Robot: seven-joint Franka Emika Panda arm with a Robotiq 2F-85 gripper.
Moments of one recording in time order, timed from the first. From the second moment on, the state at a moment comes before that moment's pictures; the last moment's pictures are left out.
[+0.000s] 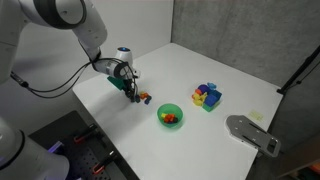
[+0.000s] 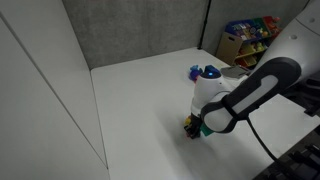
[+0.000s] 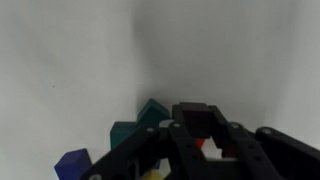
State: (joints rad) arm 0.33 0.75 0.06 -2.04 0.05 2.72 0.35
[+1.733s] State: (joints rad) arm 0.10 0.60 -0.24 -2.04 0.03 2.56 0.39
